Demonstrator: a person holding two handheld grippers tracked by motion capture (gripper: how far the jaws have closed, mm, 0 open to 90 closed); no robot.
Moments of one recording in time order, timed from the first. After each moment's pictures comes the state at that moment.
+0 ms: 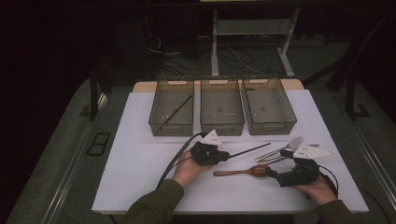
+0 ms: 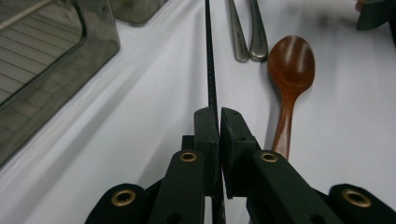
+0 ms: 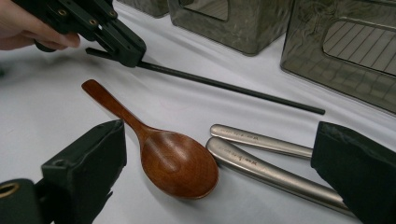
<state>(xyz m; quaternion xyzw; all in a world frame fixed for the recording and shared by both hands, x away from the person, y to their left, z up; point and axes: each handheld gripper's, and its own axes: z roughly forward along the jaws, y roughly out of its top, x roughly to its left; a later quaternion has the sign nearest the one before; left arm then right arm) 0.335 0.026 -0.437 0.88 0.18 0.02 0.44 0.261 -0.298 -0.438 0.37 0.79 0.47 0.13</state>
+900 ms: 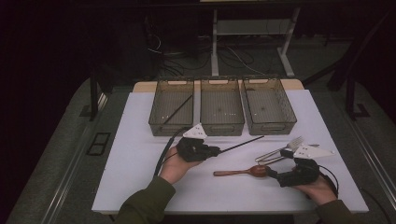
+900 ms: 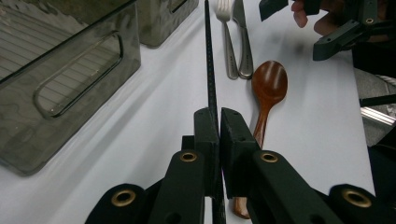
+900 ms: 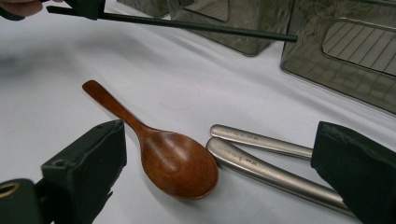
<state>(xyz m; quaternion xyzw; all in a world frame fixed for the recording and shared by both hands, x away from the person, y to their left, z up) 0.330 0.063 -0.402 0.86 0.20 0.01 0.46 0.261 -0.298 -0.438 0.38 0.79 0.47 0.13</state>
